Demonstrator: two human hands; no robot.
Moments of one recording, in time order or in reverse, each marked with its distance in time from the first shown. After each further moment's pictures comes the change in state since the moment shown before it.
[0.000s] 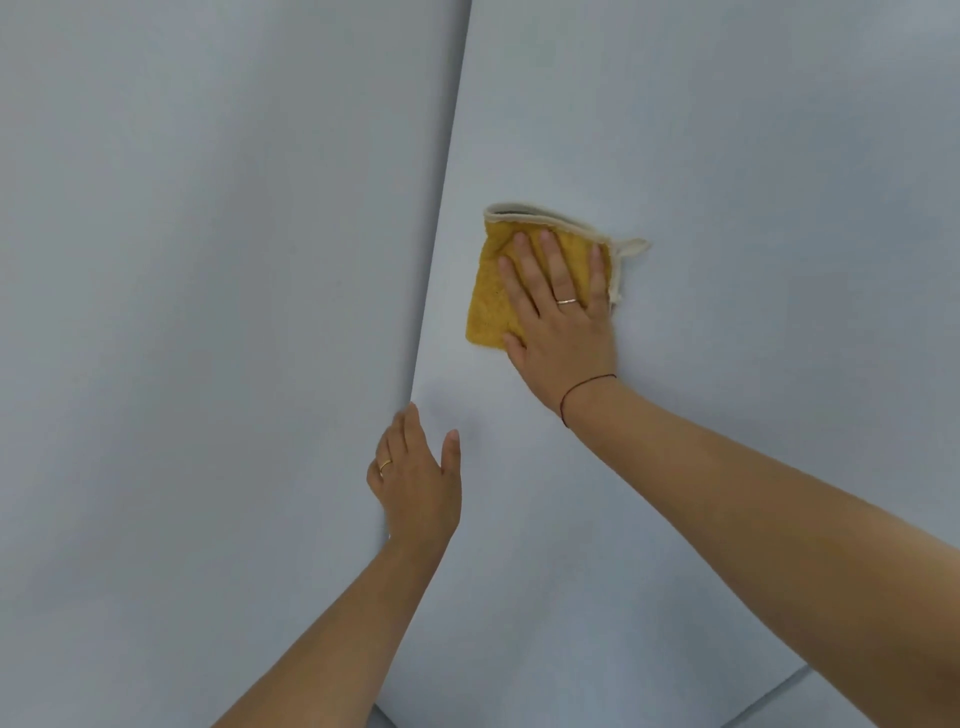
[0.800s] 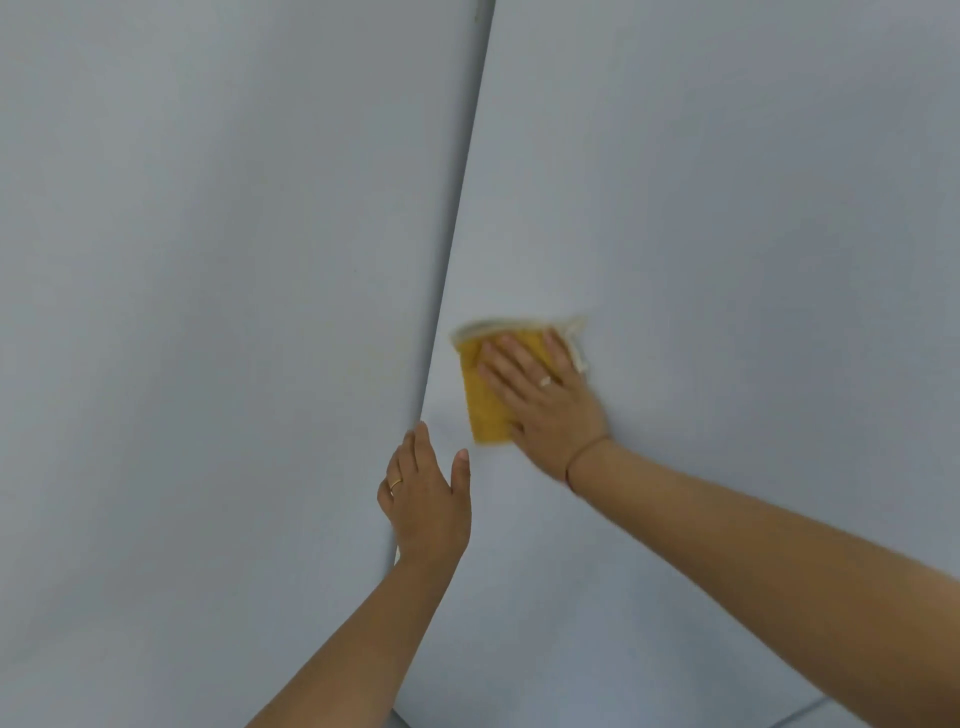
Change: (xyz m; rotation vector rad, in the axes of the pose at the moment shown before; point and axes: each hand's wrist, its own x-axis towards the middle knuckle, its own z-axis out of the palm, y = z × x) left_hand 0.002 -0.035 0.019 -0.009 -0.066 -0.023; right_hand -0.054 -0.052 0.034 -0.039 -0.119 -0.331
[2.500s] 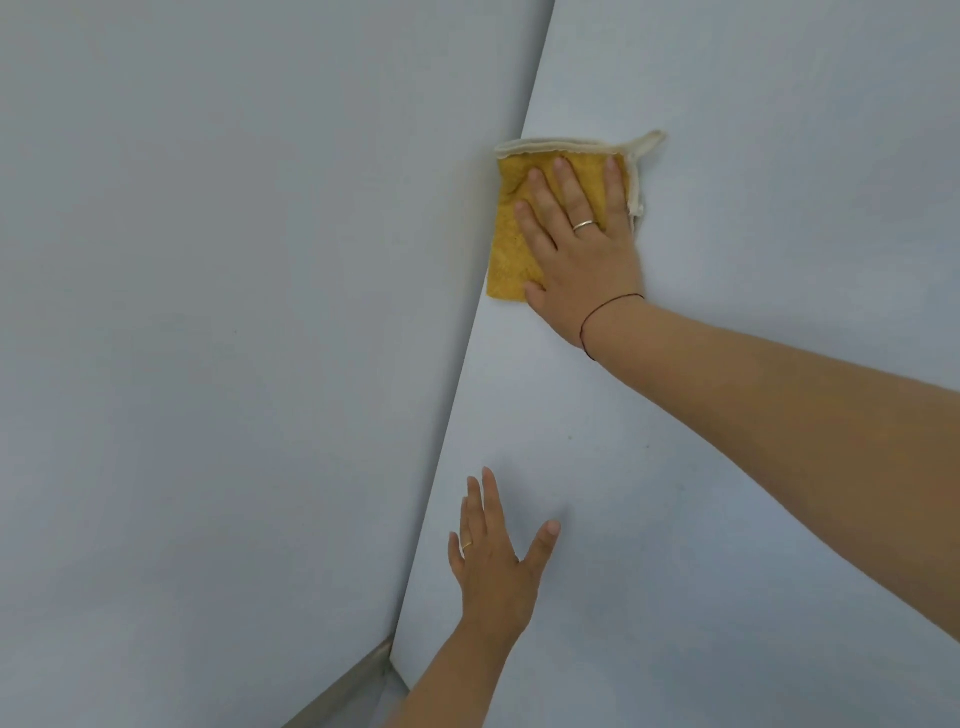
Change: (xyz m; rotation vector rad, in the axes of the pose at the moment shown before) left_hand -0.103 -0.176 0.187 -0.241 -0.142 -0.052; right_hand 0.006 -0.109 0.055 -0.118 -0.001 0.150
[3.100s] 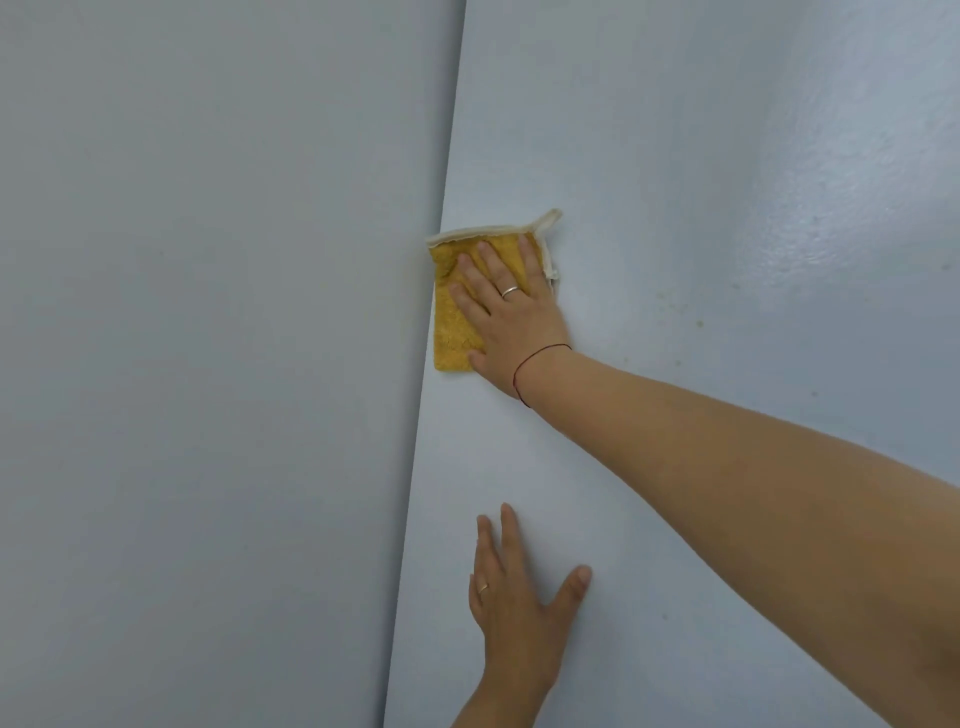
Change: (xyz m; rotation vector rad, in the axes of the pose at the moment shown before) left_hand 0.004 -0.076 0.074 -0.046 -0.034 0.205; right_hand -0.077 -0.090 0.033 0.050 -0.014 0.018
